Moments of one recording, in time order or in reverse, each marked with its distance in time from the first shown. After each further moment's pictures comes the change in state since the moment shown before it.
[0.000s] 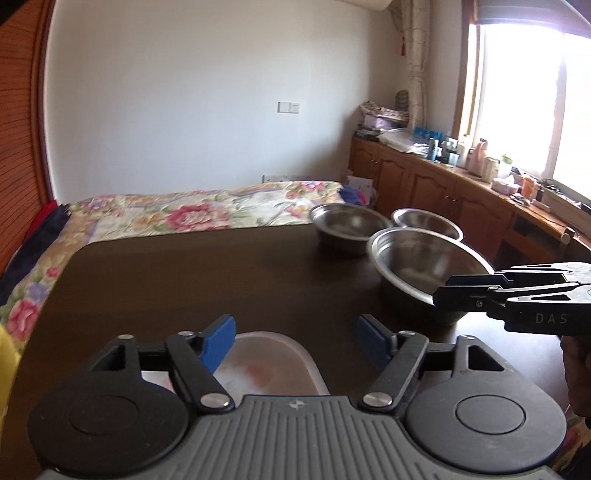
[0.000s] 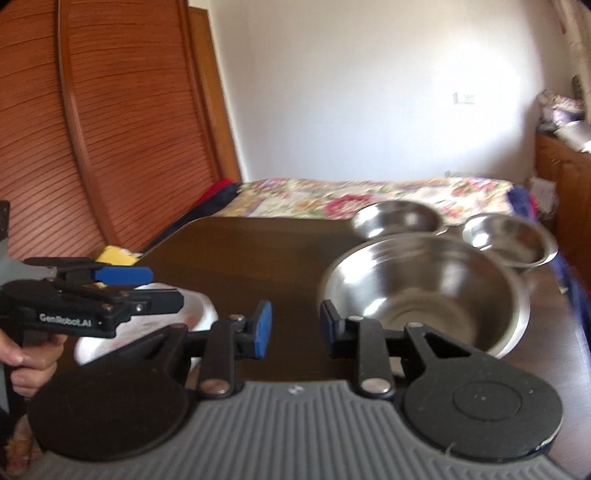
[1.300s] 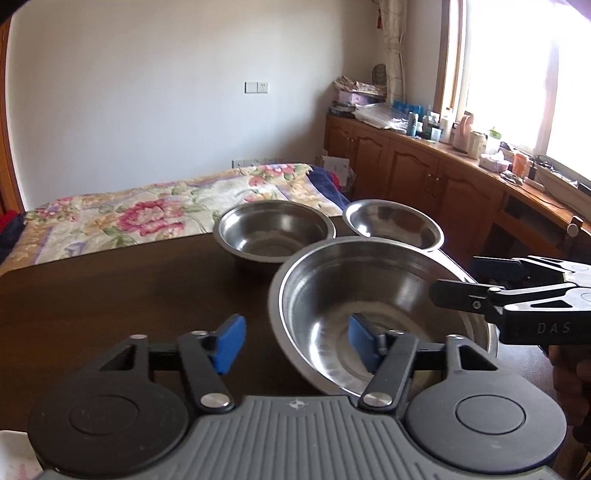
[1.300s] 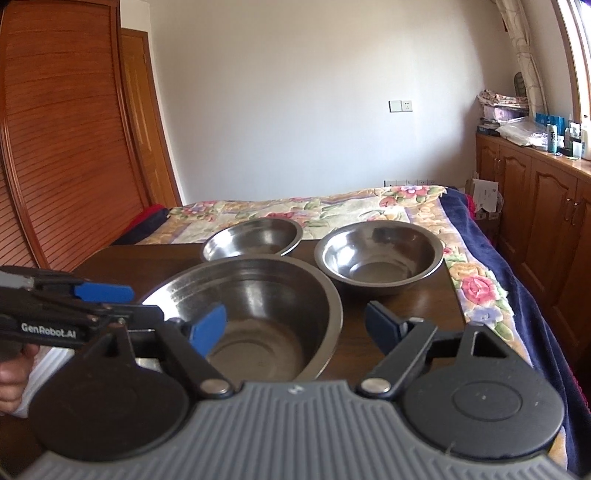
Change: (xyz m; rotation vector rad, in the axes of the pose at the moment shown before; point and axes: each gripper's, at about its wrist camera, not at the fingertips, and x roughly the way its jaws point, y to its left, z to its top) left arm 0.105 -0.084 0.036 0.043 0.079 -0.043; right arm 0.016 -0.123 0.000 0.066 -0.056 -0.129
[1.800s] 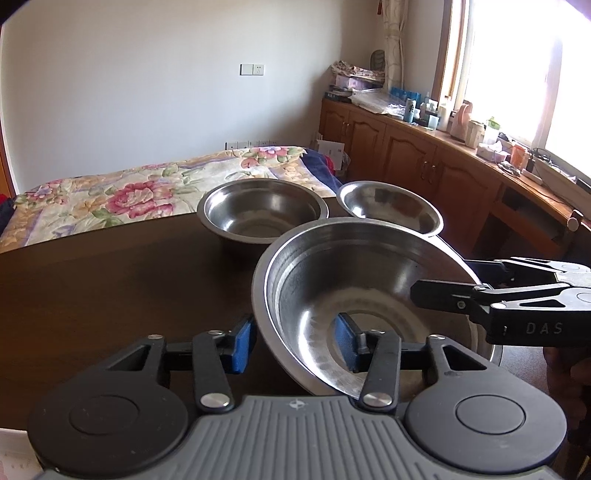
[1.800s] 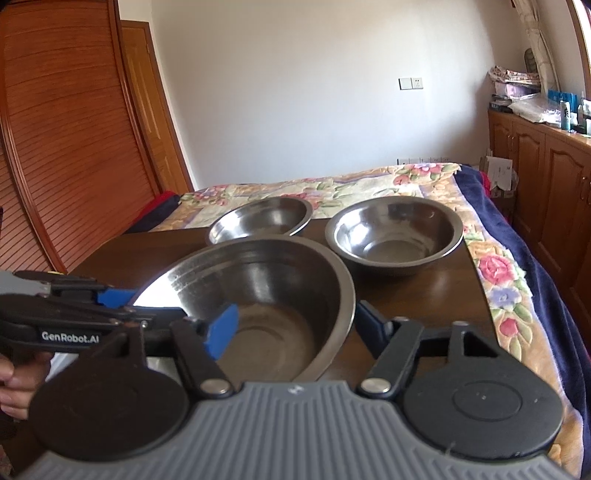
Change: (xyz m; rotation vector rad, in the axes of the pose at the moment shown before) left arm 0.019 -0.001 -0.001 -0.017 0.055 -0.025; right arm 0.013 -0.004 -0.001 0.034 0.065 0.055
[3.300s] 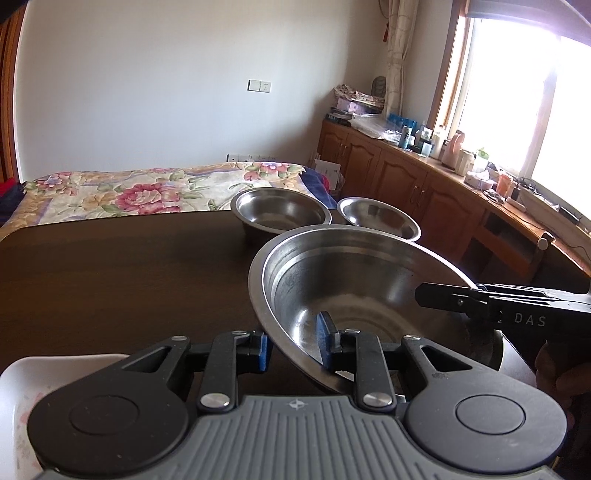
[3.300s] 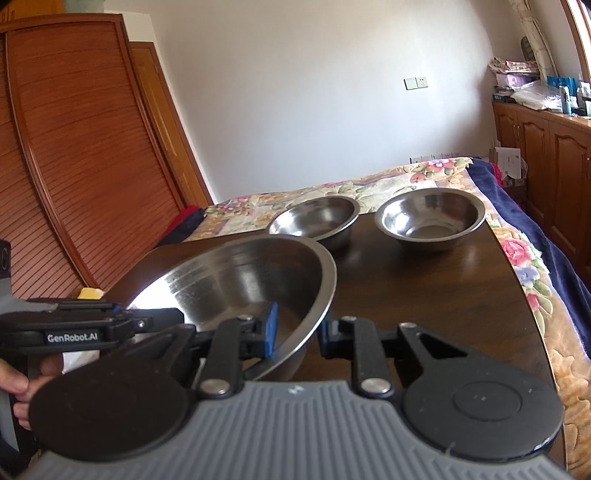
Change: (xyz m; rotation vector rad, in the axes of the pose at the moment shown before) left arm -0.069 0.028 -0.028 -0.067 -0.067 -0.046; right arm -0.040 0.043 -0.017 0.070 -0.030 0.056
